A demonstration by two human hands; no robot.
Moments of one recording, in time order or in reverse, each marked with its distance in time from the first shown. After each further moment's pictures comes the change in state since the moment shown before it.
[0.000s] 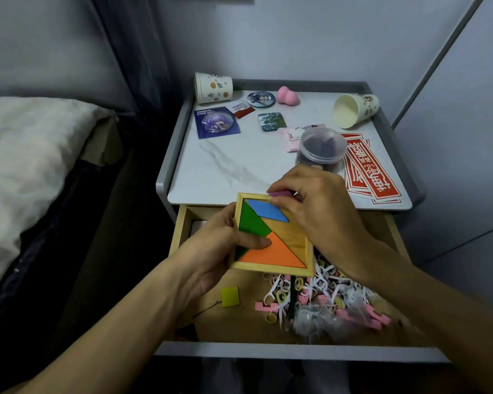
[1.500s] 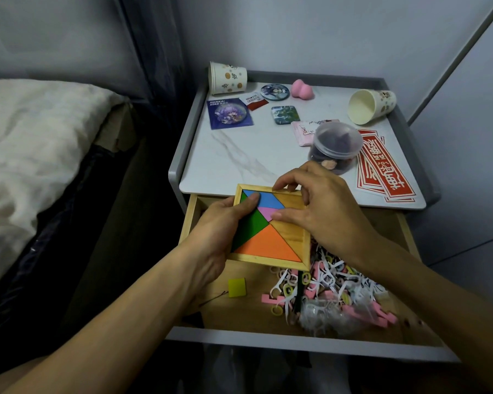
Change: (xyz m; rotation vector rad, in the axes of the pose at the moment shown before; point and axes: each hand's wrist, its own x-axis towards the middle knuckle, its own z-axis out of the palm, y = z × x) left_hand 0.001 0.003 -0.004 0.003 0.253 -0.024; right_hand -0.003 -0.007 0.004 -0.012 -0.161 0.114
